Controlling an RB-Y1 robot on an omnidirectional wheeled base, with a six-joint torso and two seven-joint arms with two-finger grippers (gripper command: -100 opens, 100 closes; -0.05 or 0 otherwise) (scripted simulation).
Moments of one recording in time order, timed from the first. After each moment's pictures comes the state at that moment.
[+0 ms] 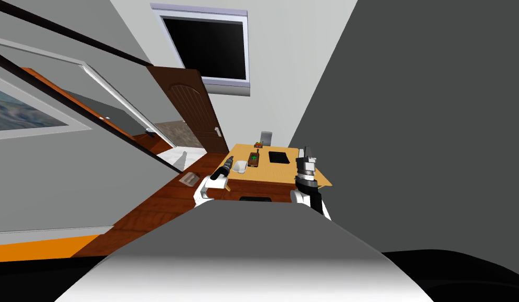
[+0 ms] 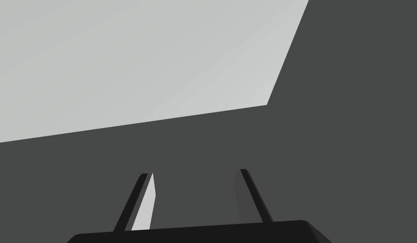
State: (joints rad) left arm 0.22 0.15 -0.02 -2.00 -0.08 0.56 -0.06; right arm 0.50 -0.04 0.03 -2.32 -0.01 -0.47 0.17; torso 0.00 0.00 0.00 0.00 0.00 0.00
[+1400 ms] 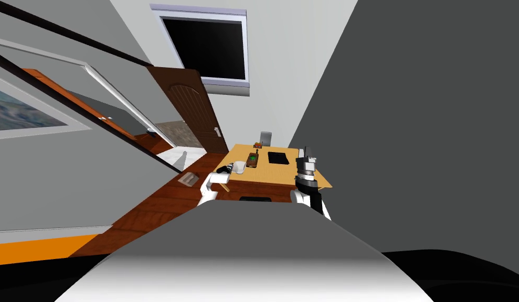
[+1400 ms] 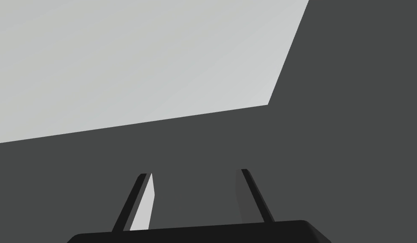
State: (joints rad) left arm 0.10 0.14 0.02 -1.84 -0.07 0.92 -0.09; right arm 0.50 -0.04 0.03 -2.32 -0.01 -0.47 0.17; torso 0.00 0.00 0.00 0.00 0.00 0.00
